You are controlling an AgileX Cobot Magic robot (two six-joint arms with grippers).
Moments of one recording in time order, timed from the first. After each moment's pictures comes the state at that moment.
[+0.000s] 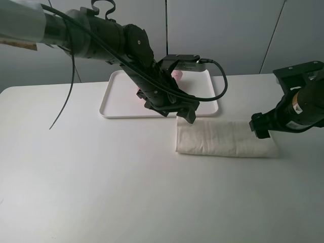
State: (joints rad) left arm -0.68 2.18 -1.62 -0.35 0.71 0.11; right arm 0.28 1.56 -0.65 -0.64 0.46 0.74
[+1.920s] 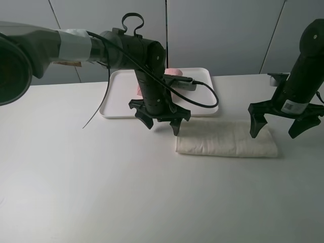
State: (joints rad) left arm -0.68 2.38 -1.85 -0.07 0.97 -0.22; right arm 0.04 1.90 -1.08 0.07 0.91 0.03
